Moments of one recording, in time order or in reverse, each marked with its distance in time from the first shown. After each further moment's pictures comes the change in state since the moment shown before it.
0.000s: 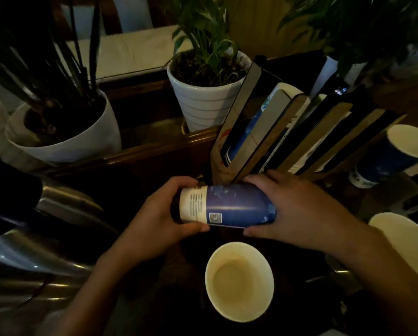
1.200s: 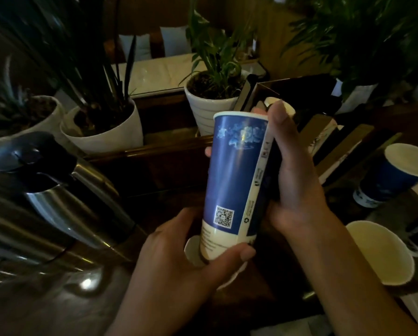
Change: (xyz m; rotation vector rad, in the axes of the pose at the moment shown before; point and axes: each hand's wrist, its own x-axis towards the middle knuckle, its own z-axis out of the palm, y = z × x) left_hand -0.086 0.153 0.049 0.035 0.292 -0.251; right_hand -0.018 -0.040 -0.049 1.728 0.285 -0.061
